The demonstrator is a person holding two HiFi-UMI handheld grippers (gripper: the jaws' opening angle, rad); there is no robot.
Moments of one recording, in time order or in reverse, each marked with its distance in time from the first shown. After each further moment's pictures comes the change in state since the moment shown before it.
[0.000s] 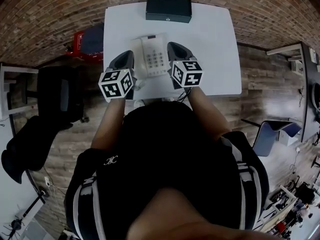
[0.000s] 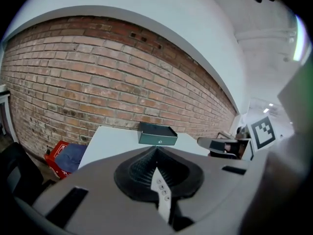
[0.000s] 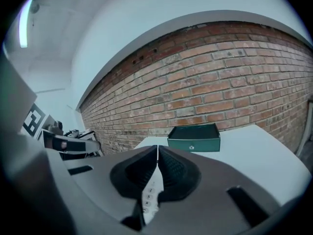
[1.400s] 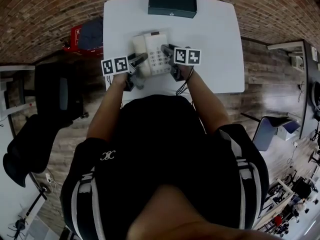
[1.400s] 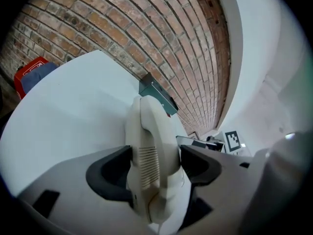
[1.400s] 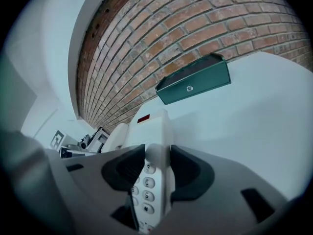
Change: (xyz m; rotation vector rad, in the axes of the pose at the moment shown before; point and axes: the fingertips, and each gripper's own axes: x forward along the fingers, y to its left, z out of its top) left arm 0.087 0.031 -0.119 -0.467 0.374 -0.331; right arm 0.084 -0.026 -0.124 0.347 0.396 0.126
